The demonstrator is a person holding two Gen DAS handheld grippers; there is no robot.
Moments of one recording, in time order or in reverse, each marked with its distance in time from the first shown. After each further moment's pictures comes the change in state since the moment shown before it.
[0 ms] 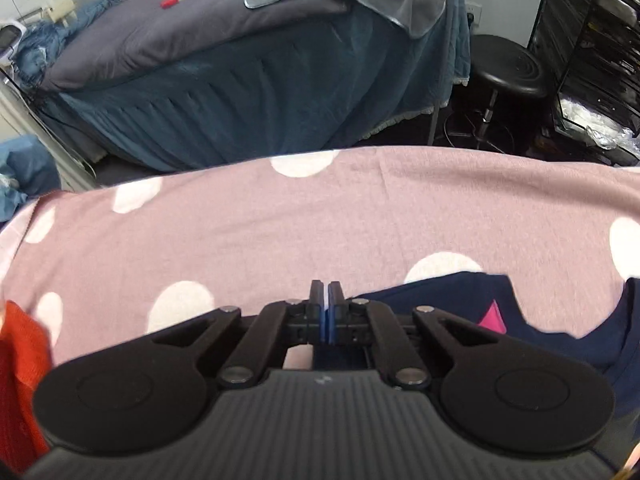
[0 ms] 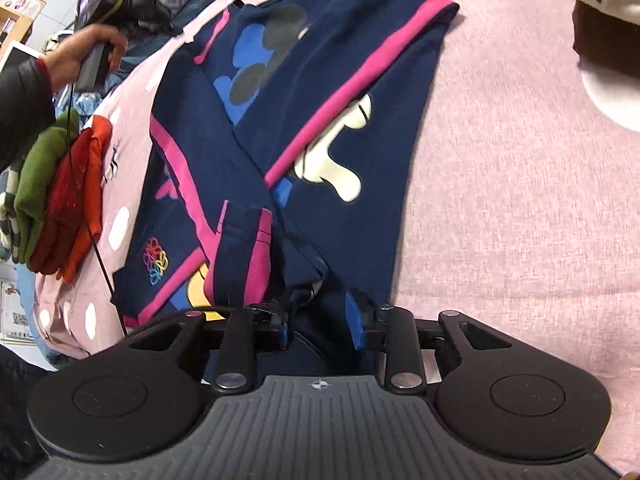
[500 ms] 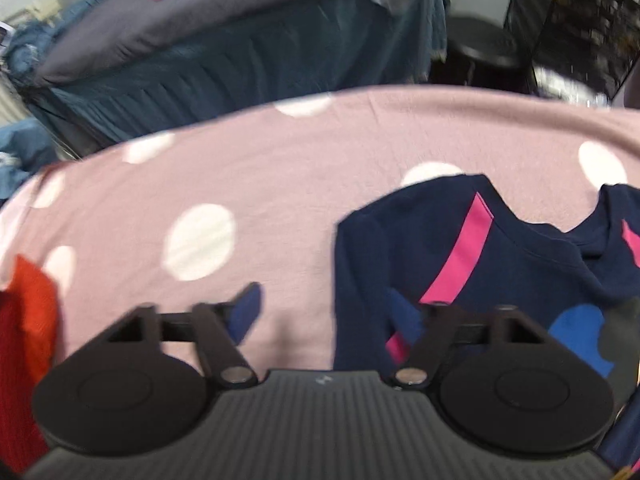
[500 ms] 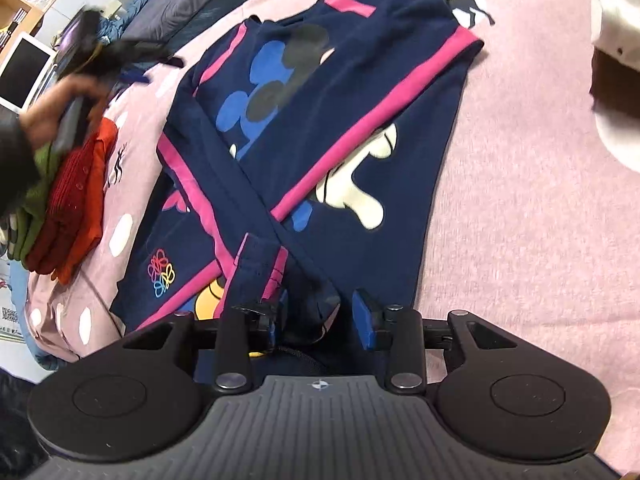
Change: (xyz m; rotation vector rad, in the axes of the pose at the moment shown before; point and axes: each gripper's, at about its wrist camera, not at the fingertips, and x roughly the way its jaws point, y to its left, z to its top) left arm -0.029 0.015 -0.061 0.066 0.023 -0.024; right arm -0.003 0.015 0.004 -0.047 -0.053 -0.013
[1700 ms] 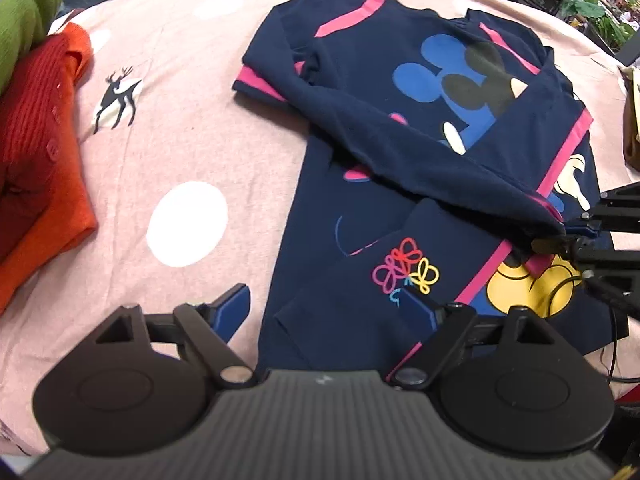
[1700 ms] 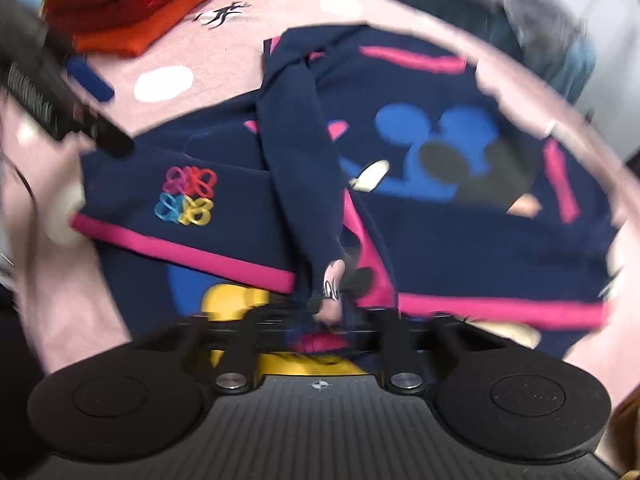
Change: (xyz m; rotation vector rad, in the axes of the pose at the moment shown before) left arm -0.146 0.026 -0.290 -0.035 0.084 -0.198; right arm 0.071 0.164 0.000 -0.811 0.040 -0.189
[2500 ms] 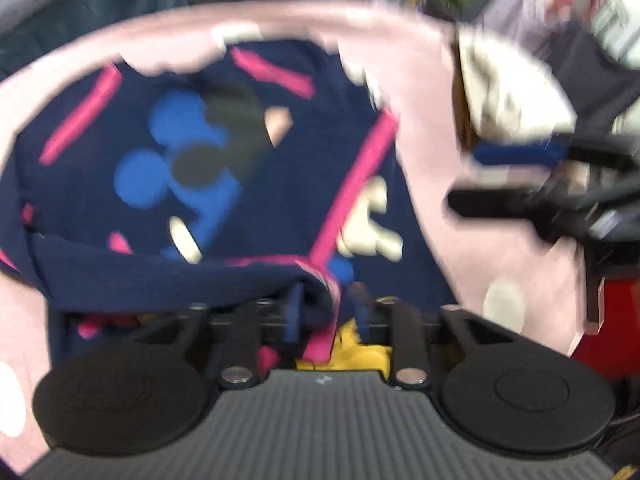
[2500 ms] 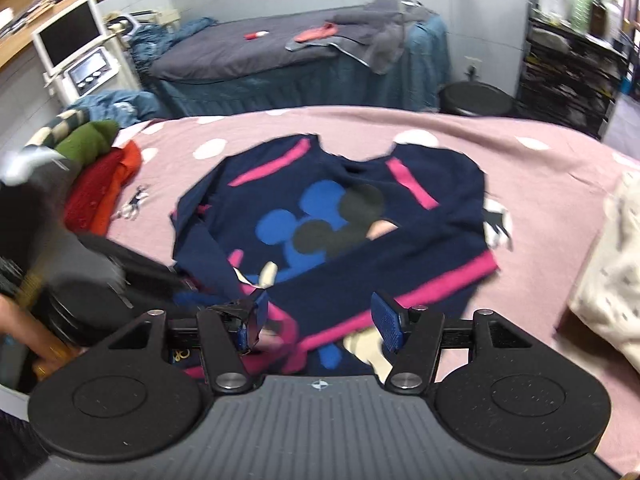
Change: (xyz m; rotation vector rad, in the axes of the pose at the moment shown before) left arm 0.019 -0.166 0.061 0.351 -0.016 -0.335; right arm -0.120 -0.082 -0.032 0.491 -0.271 -0.080
